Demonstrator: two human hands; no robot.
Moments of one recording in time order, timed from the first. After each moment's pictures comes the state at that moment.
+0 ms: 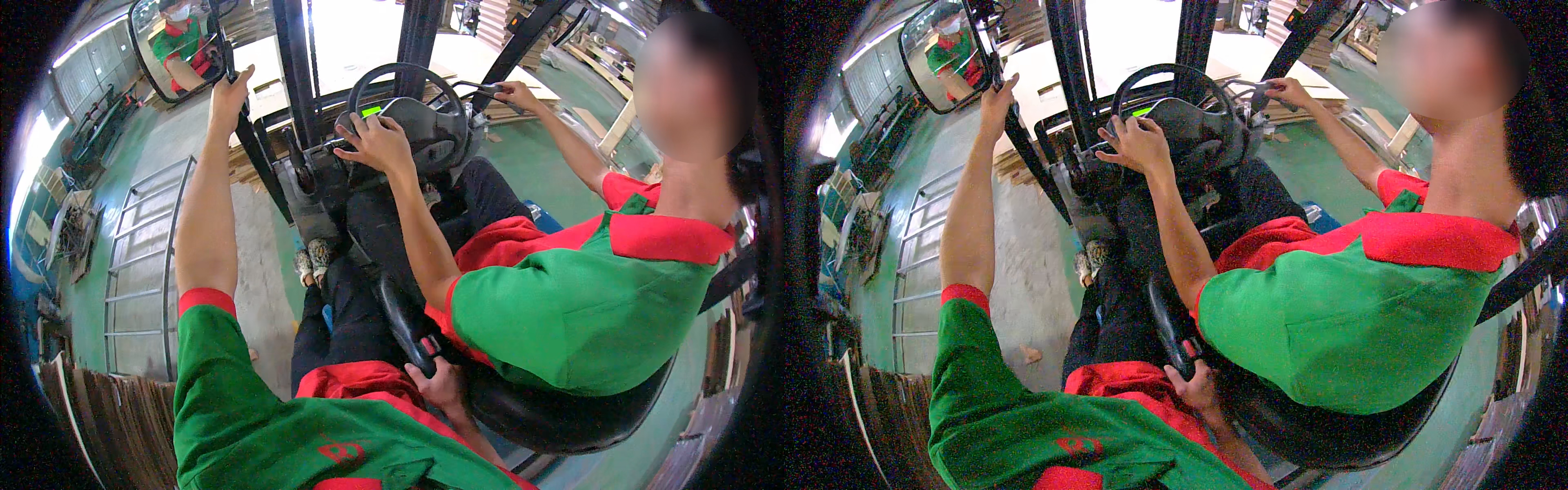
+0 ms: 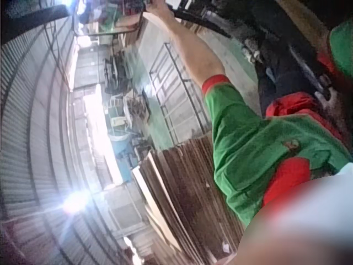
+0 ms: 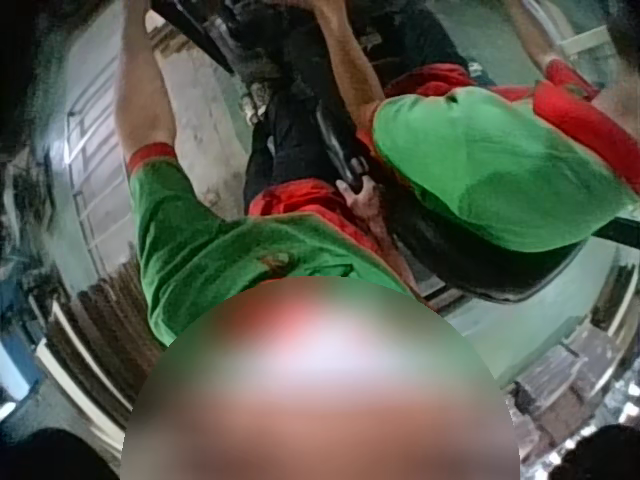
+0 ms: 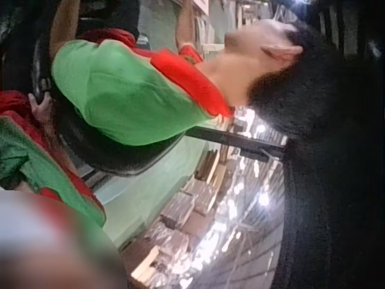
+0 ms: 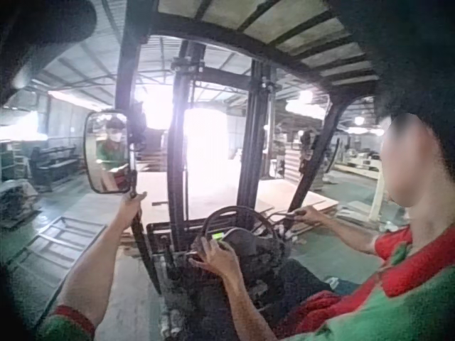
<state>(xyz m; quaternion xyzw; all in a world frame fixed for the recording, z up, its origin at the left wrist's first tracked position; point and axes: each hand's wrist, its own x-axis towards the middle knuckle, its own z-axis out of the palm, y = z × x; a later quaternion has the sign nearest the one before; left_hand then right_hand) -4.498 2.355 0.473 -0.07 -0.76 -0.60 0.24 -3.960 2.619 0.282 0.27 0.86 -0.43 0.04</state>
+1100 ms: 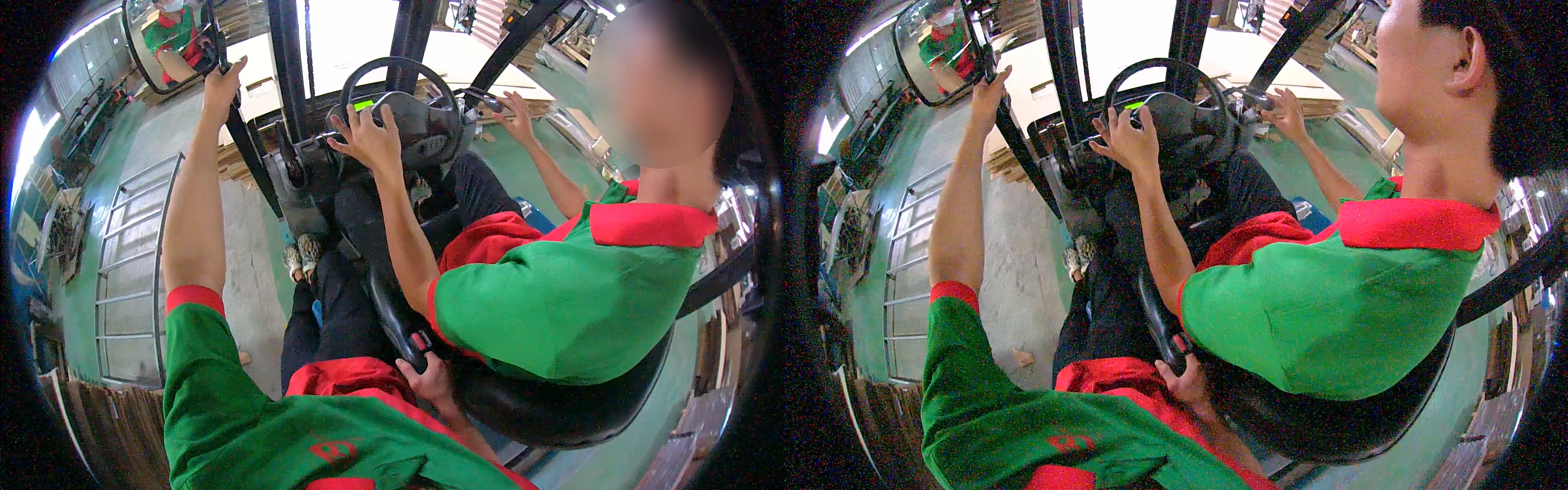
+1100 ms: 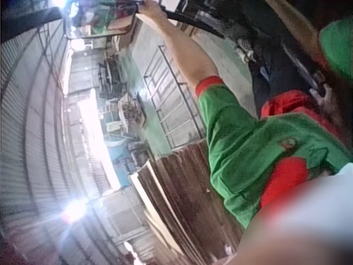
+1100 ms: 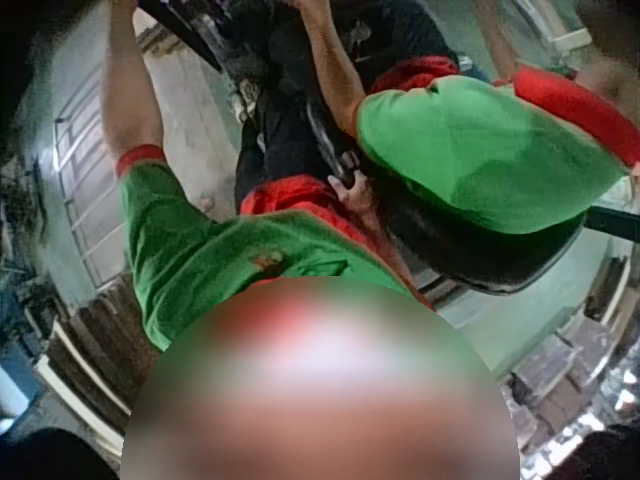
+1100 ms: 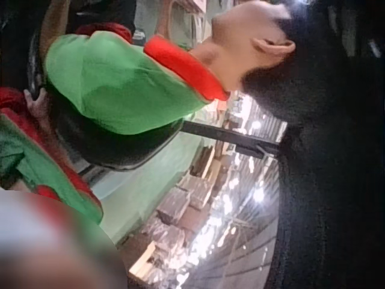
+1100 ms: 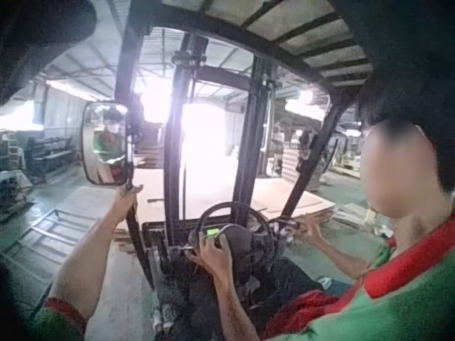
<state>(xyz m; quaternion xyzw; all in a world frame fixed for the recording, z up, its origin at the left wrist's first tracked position) -4.517 2.355 0.476 -0.14 -0.72 -0.64 0.24 -3.985 2.616 0.274 0.26 0.84 -0.47 0.05</state>
